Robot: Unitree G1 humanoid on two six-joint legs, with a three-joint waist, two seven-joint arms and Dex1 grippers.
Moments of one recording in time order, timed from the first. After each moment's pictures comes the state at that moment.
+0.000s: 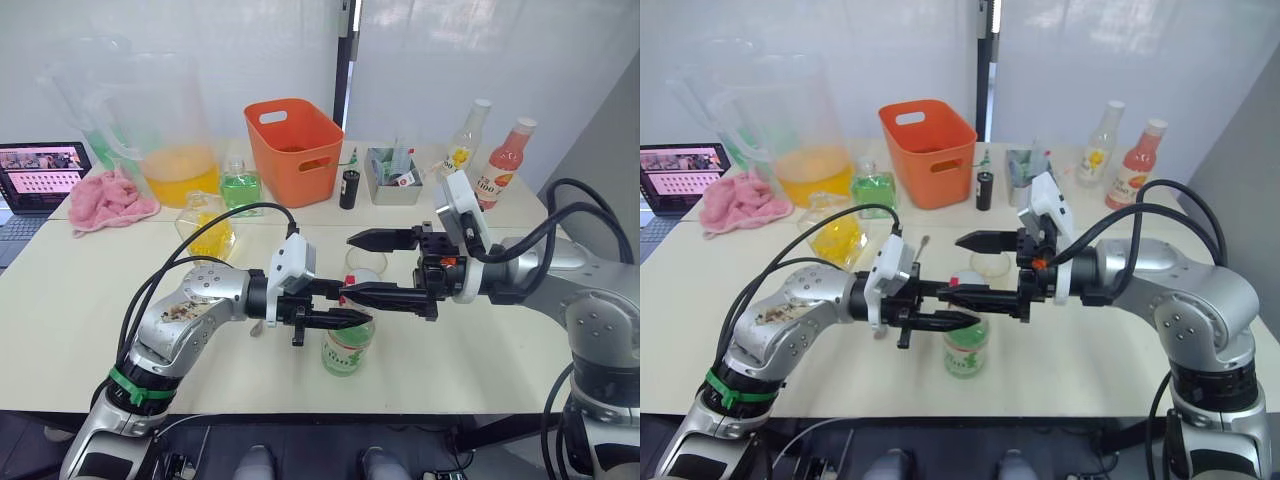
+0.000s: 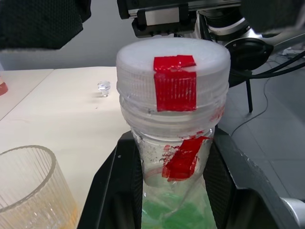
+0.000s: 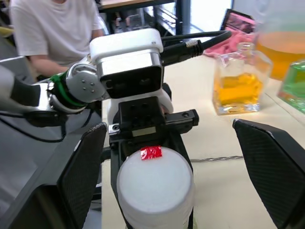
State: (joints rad) left arm -0.59 0.54 -0.22 -0.30 -0.58 0.55 -1.10; right arm -0.68 -0.71 -0.10 -0.55 1.02 1.05 0.74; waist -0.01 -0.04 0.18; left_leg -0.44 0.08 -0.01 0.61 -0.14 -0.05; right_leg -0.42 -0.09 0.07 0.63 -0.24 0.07
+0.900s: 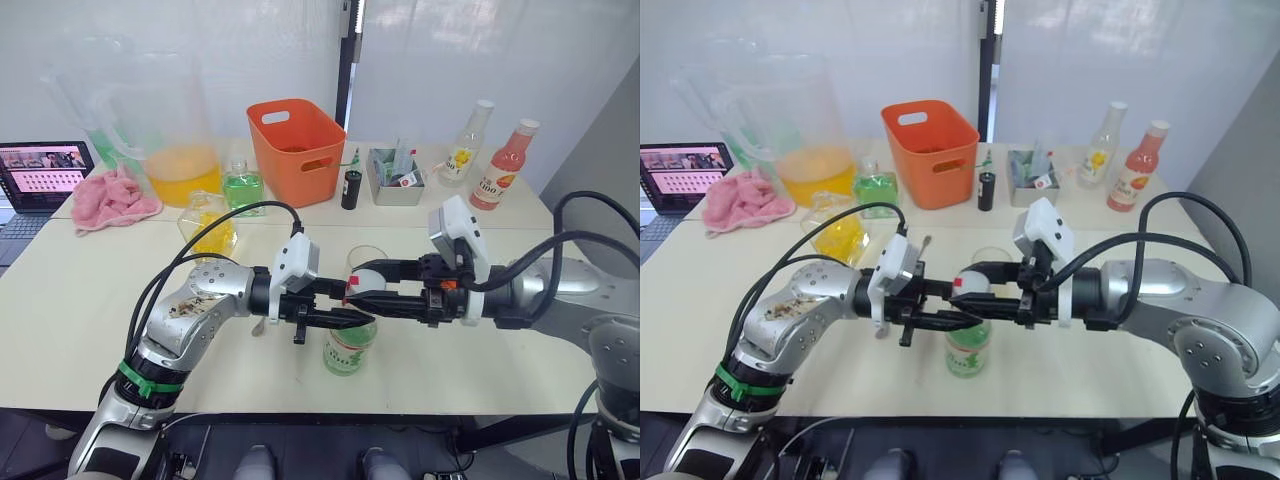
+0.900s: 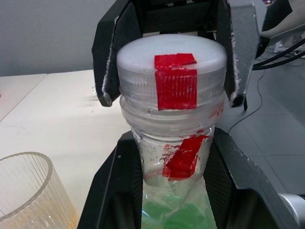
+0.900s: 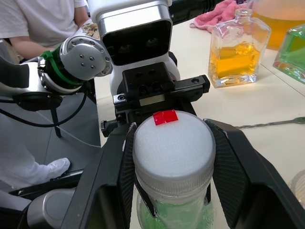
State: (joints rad) left arm -0.59 0.52 -0.22 -0.28 -0.55 0.53 -1.14; right arm -0.61 -0.82 -0.06 -0.60 1.09 1.03 0.69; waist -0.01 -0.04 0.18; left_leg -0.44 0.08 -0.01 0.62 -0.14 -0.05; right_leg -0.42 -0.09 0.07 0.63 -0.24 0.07
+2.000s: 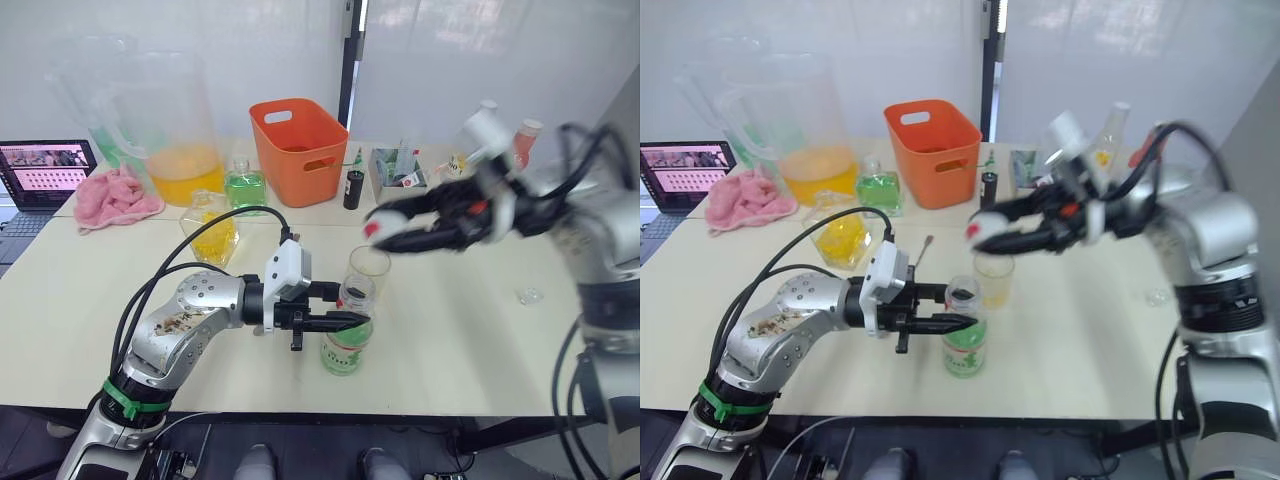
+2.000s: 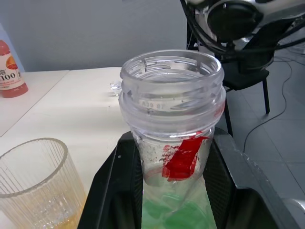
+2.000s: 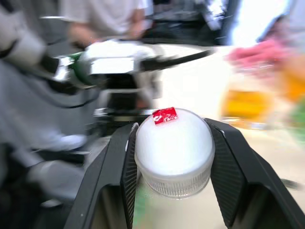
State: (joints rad) left arm -0.52 0.55 -0.20 -0.38 -0.57 0.53 -1.04; right arm -0.99 -0.86 0.01 0.03 0.69 0.71 1.36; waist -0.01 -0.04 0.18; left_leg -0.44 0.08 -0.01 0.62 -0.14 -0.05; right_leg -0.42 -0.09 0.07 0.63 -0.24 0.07
